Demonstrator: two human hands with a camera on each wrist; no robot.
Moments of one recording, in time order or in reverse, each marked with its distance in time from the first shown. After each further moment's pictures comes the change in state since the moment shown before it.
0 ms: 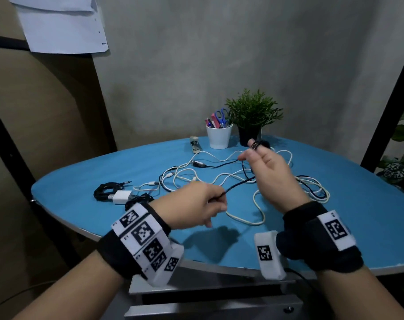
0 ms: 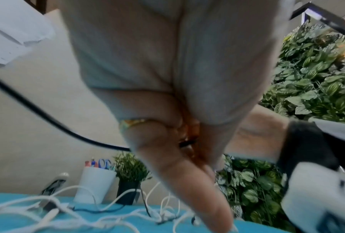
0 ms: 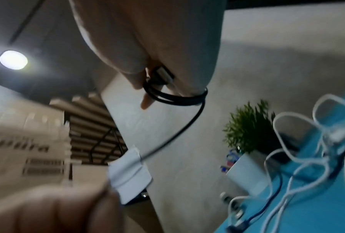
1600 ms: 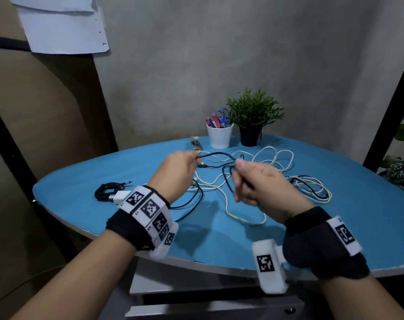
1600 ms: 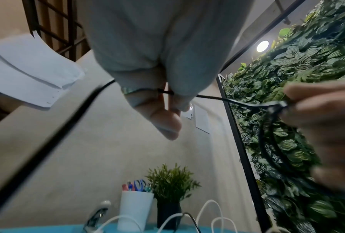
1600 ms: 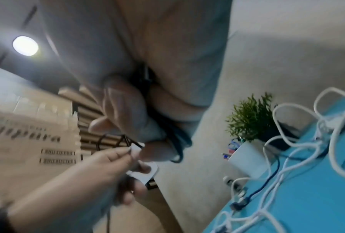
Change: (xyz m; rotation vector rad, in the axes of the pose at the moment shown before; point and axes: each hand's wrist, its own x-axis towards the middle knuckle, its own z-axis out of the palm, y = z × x) left_hand 0.031 -0.035 -0.027 0.149 0.550 -0.135; right_hand -0.015 -0.009 0.006 0.439 -0.394 0.140
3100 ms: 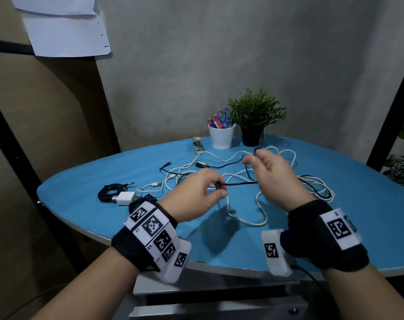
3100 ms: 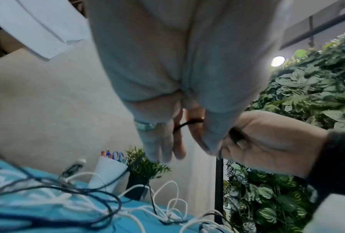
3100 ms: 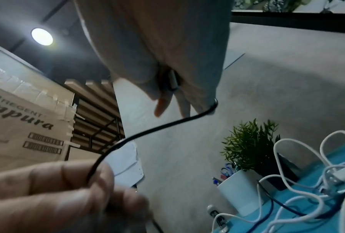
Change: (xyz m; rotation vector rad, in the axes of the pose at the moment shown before) left_hand -0.027 0.015 0.017 -0.171 -0.238 0.229; right_hand 0.014 0.005 -0.022 -0.689 0.369 -0.057
